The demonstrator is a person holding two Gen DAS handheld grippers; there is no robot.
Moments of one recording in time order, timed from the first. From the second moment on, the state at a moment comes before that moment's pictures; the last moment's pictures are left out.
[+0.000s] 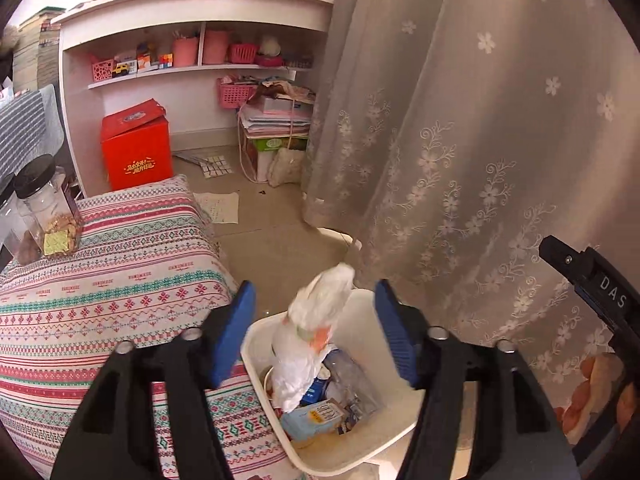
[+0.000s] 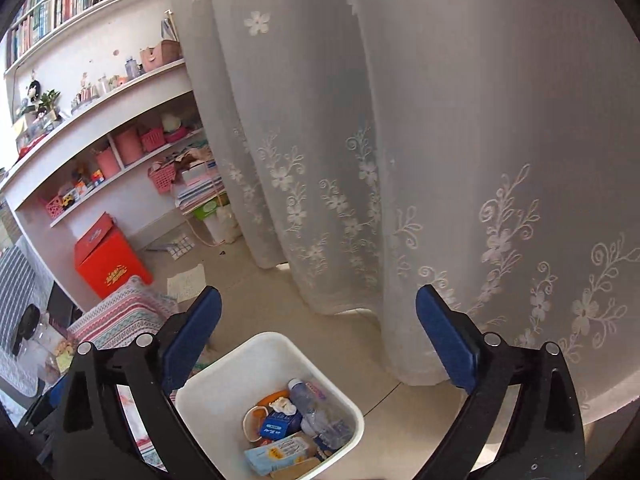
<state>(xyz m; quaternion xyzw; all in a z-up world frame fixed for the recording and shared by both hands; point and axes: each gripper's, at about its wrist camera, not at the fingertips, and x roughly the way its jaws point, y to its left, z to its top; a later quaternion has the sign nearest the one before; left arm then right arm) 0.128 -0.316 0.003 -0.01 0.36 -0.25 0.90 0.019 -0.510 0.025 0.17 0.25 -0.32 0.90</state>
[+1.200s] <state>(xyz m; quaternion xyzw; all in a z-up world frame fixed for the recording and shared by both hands) 0.083 -0.041 0.032 0.01 0.25 0.06 0.97 0.066 -0.209 0.024 0.00 0.22 -0.15 0.96</state>
